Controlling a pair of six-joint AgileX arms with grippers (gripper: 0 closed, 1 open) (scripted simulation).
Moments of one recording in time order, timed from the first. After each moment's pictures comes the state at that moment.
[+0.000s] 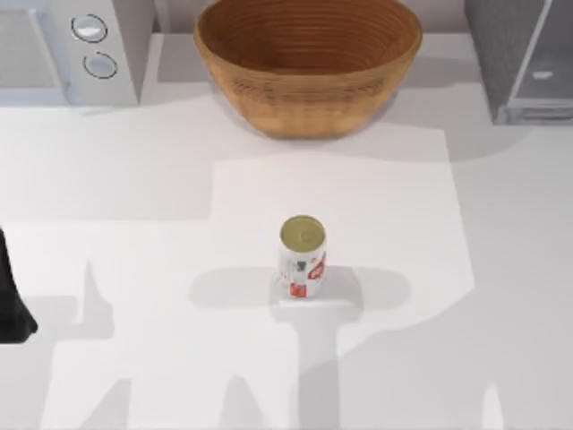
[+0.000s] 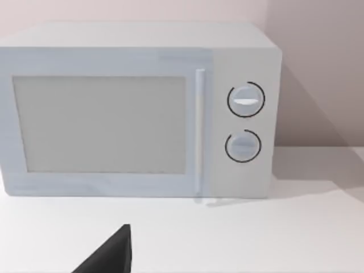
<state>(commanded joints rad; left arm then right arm) 0.00 0.00 0.00 0.00 0.00 0.00 -0.27 2.36 1.35 1.00 -0.23 -0.02</state>
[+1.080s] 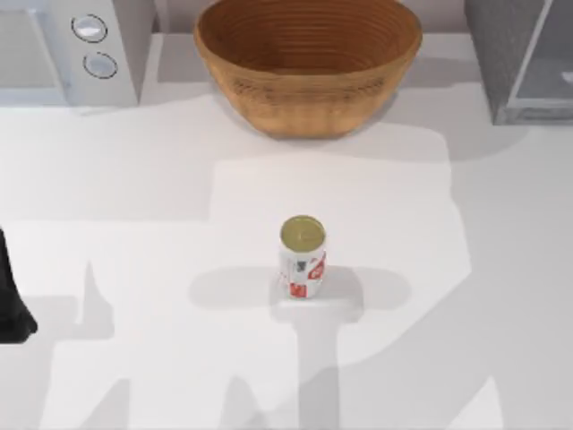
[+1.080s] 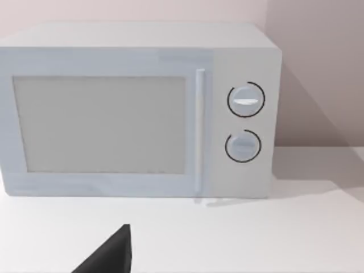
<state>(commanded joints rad) 0.00 0.00 0.00 0.00 0.00 0.00 -0.27 2.23 1.37 0.85 -0.23 -0.01</state>
